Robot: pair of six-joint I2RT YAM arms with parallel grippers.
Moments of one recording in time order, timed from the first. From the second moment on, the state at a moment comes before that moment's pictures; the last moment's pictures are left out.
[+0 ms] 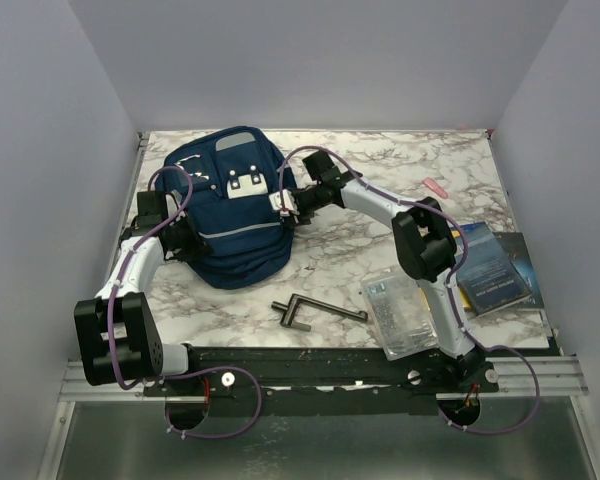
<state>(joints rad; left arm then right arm) 0.15 1.34 0.84 -0.51 0.39 -0.37 0.61 2.33 1.86 -0.48 -0.78 -1.33</state>
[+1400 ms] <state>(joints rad) 0.23 1.32 0.76 -0.39 0.40 -0.59 0.75 2.05 1.37 -0.04 -0.42 -1.02</state>
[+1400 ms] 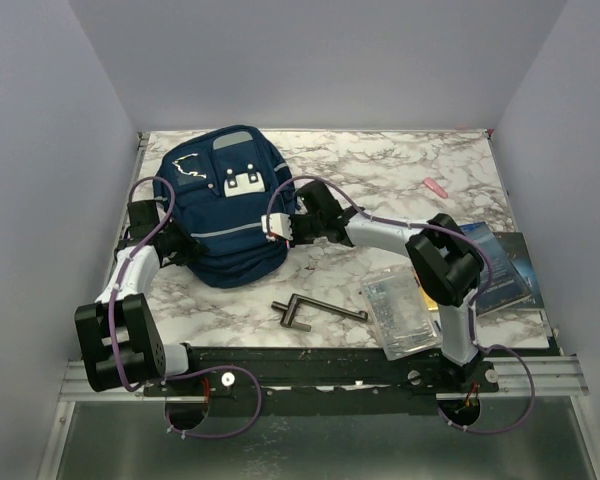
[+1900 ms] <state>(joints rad) 0.24 1.29 0.70 -0.32 0.43 -0.69 0.72 1.97 1.26 0.08 -0.41 -0.30</state>
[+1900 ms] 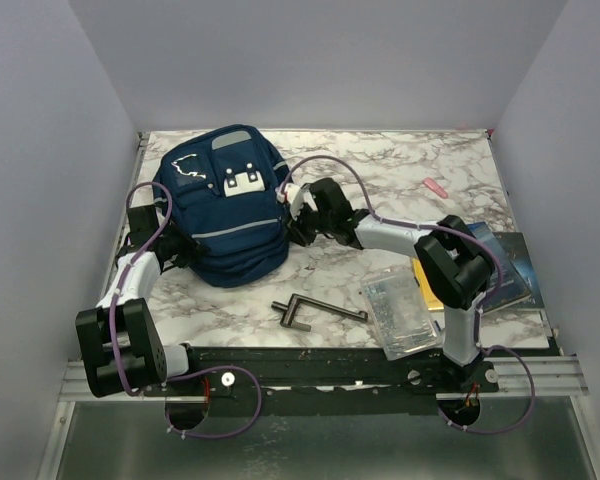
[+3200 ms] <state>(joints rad) -0.11 2.03 1.75 -0.71 -0.20 -0.57 0.80 2.14 1.30 0.49 -0.18 0.74</state>
